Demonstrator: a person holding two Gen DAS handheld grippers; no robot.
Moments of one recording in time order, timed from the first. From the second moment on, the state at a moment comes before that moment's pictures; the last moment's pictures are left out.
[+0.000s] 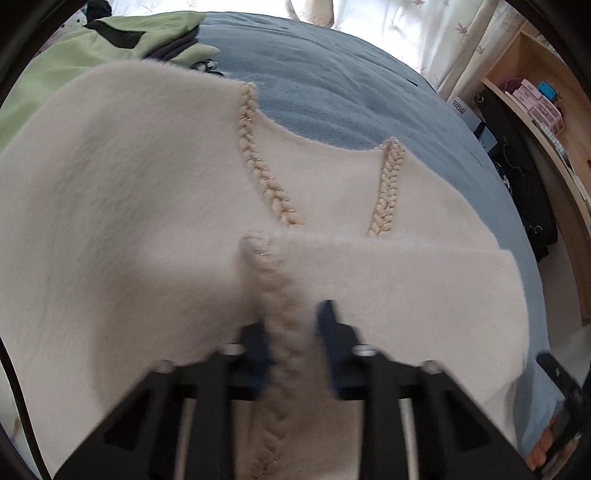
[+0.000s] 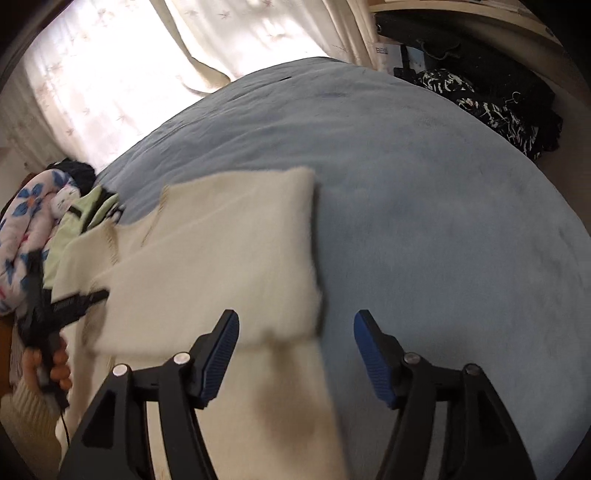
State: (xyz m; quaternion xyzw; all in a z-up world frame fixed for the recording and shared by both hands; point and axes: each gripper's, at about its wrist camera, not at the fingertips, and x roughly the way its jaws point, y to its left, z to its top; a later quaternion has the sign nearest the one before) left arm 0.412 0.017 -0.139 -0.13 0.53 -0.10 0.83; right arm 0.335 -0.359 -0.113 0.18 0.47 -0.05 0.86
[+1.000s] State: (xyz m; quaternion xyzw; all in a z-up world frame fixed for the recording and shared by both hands) left arm 0.394 0.044 -0.132 -0.14 0.52 -0.09 0.84; right arm 0.351 -0.379 -0.132 0.18 0.50 -0.01 0.85
